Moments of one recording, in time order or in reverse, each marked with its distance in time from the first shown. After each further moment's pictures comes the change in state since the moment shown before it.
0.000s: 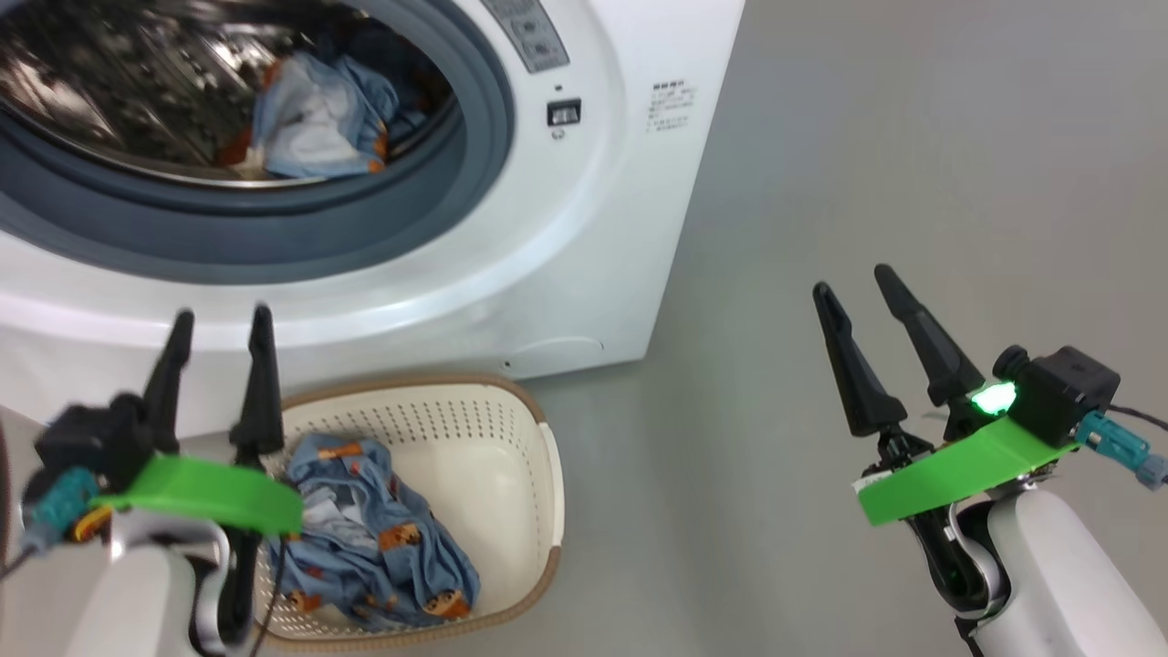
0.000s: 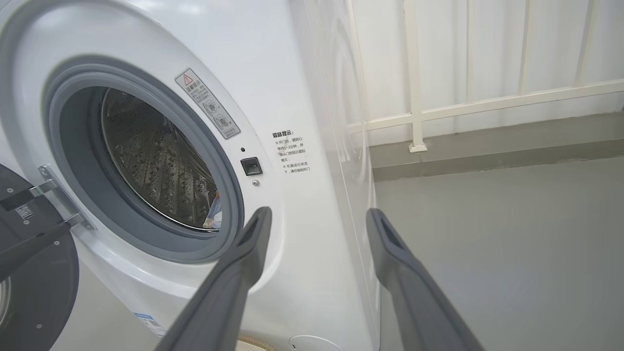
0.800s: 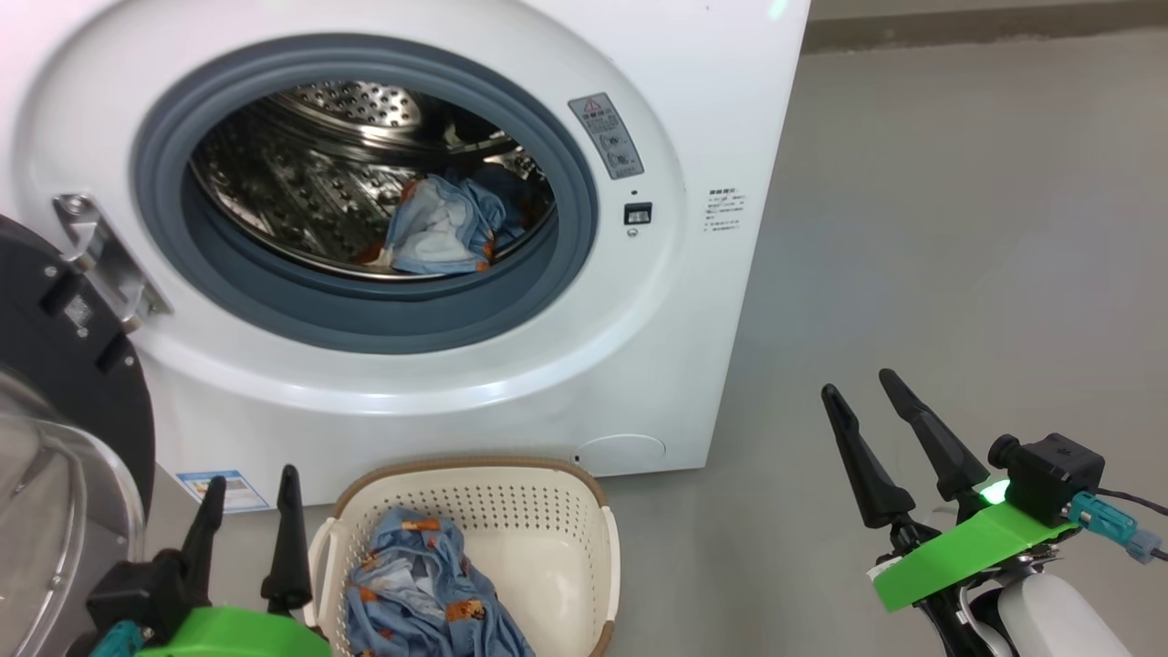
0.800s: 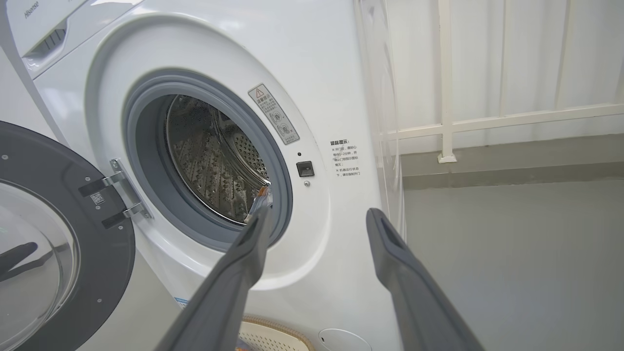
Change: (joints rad) left arm 0.283 -0.024 -0.008 -0.097 -0.012 0.018 0.000; right arm 0.145 -0.033 0.016 0.024 0.014 0.000 0.000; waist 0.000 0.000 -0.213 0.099
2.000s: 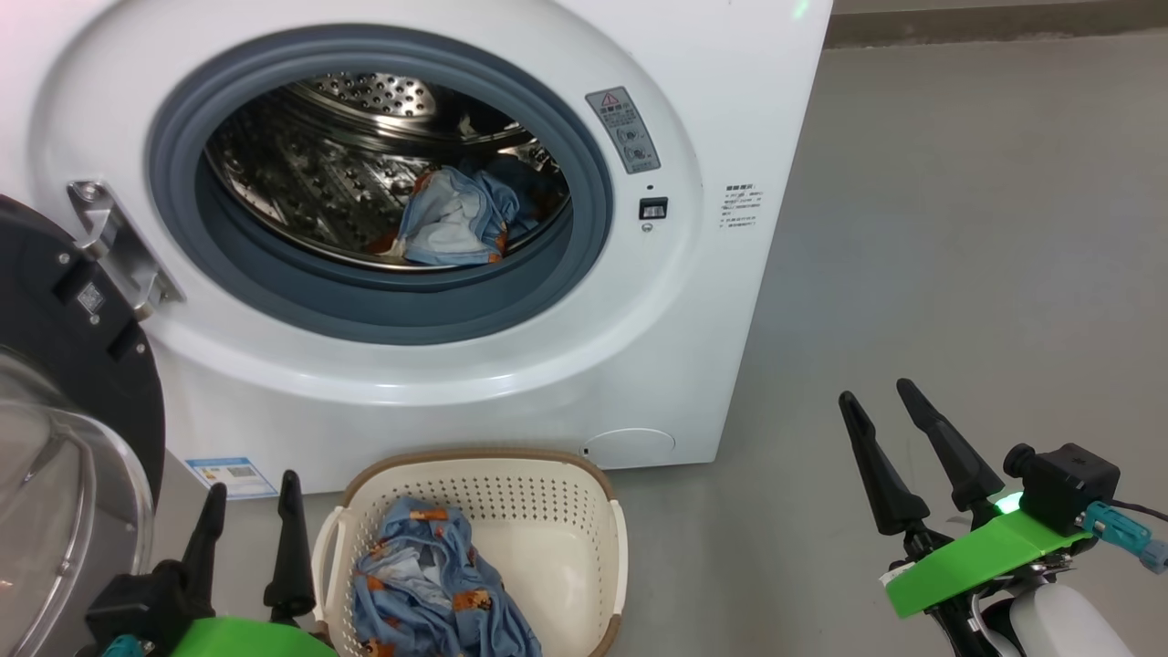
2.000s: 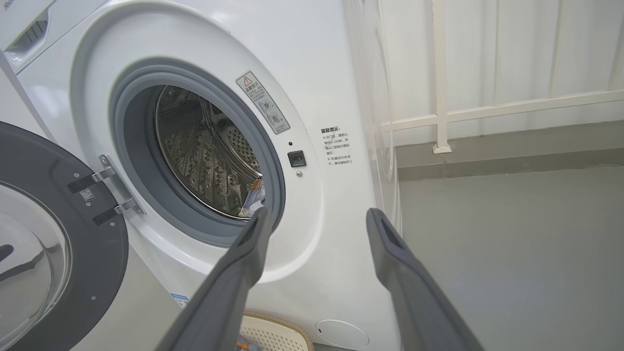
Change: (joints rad) left arm 0.044 -0.031 0.023 -0.052 0.014 0.005 0.000; right arm 0.022 0.000 -0.033 0.006 0.000 0.000 0.000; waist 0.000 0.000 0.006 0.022
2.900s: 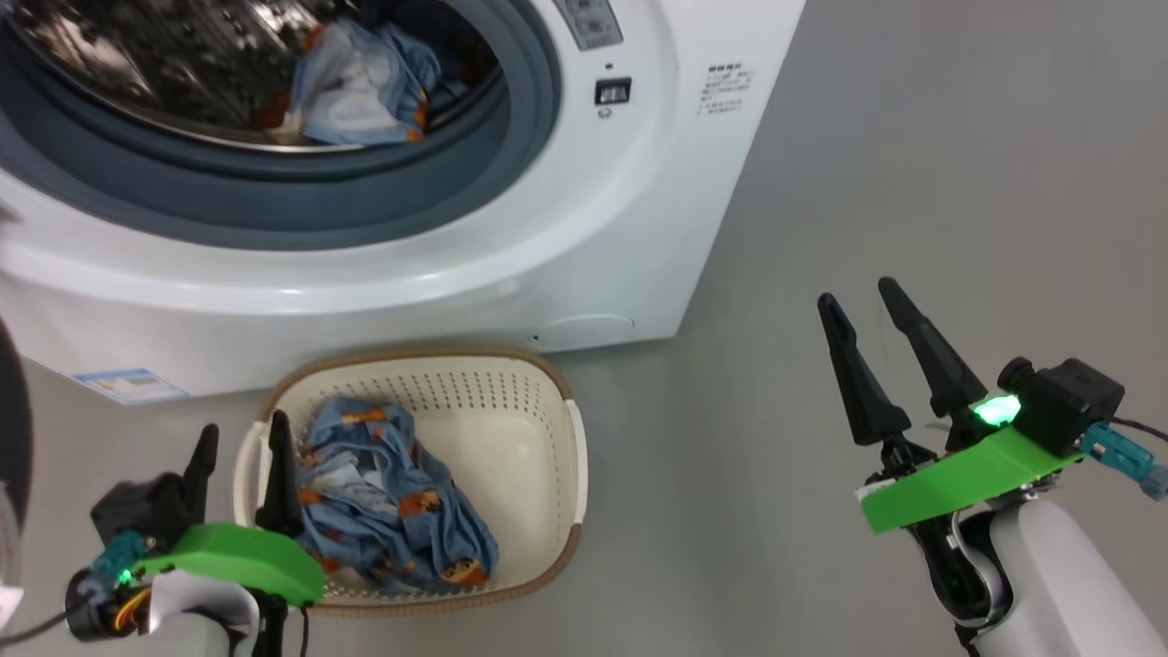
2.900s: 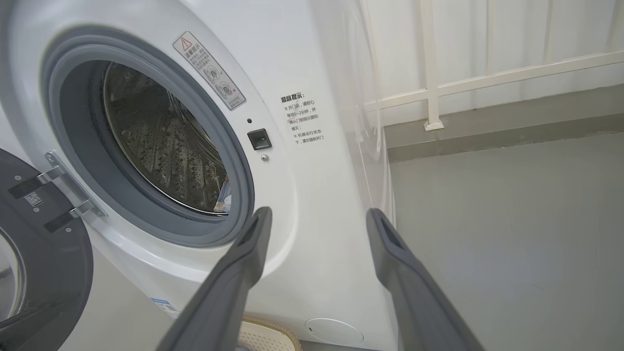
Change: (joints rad) left arm -0.238 -0.004 0.000 0.298 -0.004 -0.047 0.000; right arm -0.139 0.038 0.007 -0.039 -0.002 0.000 0.000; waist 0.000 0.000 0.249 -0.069
